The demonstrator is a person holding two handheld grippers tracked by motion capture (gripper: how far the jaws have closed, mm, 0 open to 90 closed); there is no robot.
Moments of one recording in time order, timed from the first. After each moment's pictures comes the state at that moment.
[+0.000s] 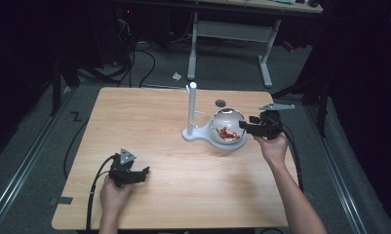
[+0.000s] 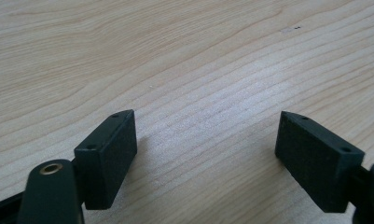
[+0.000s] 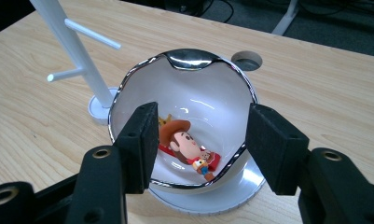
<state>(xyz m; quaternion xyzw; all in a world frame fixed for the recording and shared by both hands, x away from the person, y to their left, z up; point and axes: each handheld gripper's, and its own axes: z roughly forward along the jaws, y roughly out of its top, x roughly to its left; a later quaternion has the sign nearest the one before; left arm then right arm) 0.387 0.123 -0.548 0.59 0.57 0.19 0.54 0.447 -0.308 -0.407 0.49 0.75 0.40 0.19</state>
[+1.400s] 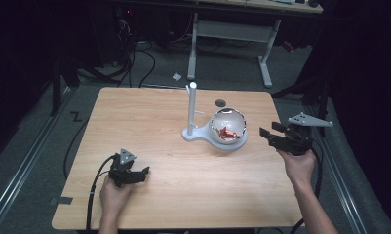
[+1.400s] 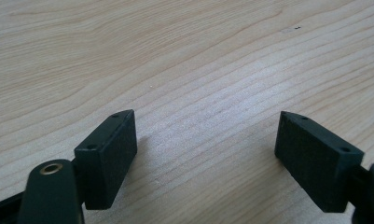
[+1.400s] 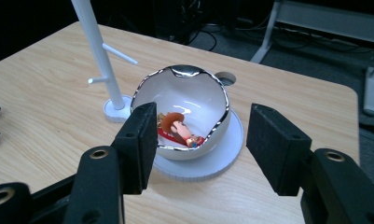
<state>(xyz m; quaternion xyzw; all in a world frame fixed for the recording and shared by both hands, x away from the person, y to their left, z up) 0.387 0.123 -0.548 0.59 0.57 0.19 0.54 0.361 -0.339 -0.362 0.48 0.72 0.43 0.26</state>
